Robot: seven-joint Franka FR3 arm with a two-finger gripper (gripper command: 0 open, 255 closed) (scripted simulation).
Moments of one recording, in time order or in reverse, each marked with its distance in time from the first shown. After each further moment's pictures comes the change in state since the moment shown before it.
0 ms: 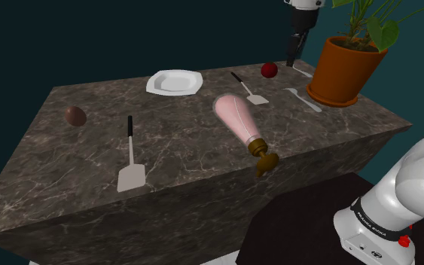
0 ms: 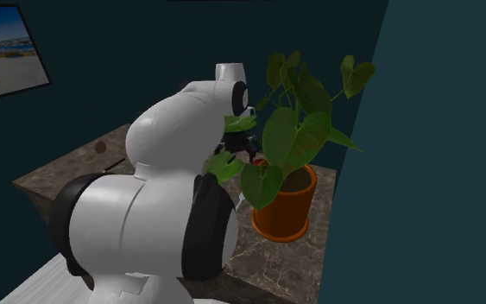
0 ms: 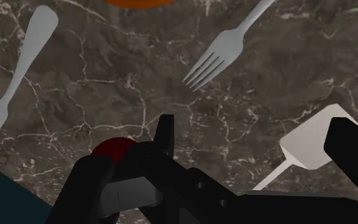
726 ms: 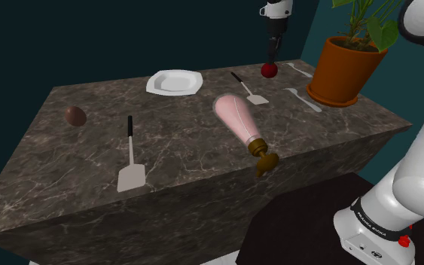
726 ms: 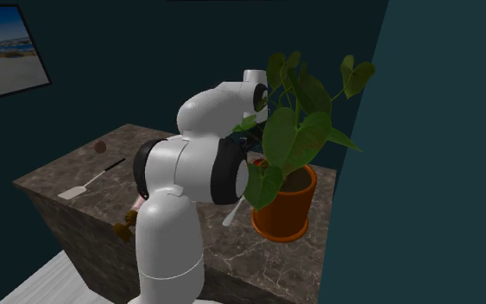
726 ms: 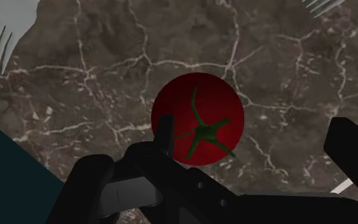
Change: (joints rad) arm -0.053 0.511 -0.073 0.484 0.097 -0.077 -0.263
